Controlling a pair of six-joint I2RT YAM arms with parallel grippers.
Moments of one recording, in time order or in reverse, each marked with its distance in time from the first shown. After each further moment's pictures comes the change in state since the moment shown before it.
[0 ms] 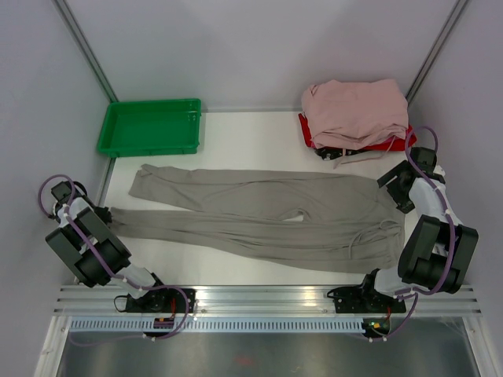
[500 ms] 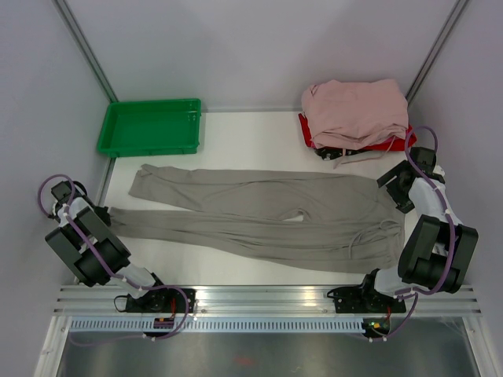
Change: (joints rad) left arm 0.000 0.006 0.001 0.014 -0.002 -0.010; right arm 0.002 0.001 0.000 0.000 0.000 0.006
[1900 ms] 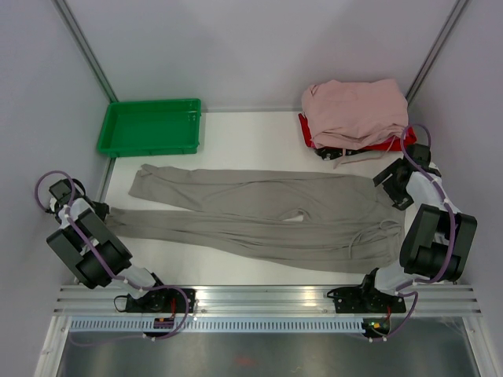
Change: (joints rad) left arm -0.002 -0.023 -0.012 0.085 0.031 0.032; right arm 0.024 0.082 0.042 -0.001 -0.009 -0.011
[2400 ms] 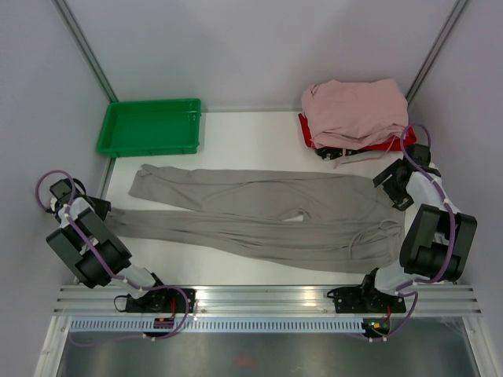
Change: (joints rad) left arm -0.002 0.011 0.008 -0.013 -0.013 0.011; right arm 0.001 0.000 0.002 -0.008 0.001 -0.005
